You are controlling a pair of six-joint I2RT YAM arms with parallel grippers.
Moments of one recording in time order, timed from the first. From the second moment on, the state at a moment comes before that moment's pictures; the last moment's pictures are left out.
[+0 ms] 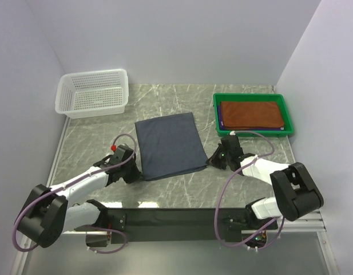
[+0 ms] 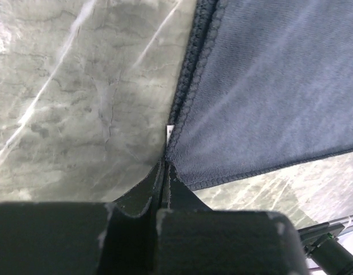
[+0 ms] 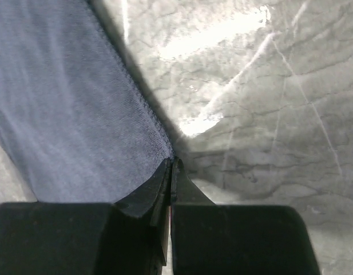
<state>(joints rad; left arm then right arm) -0.49 1.13 0.44 -0.31 0.06 -1.00 0.38 1.36 0.48 0.01 -0.10 0.88</state>
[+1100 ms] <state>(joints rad) -0.51 1.08 0.44 -0.36 0.07 -0.99 0.38 1.31 0.47 -0.01 -0.09 0.88</state>
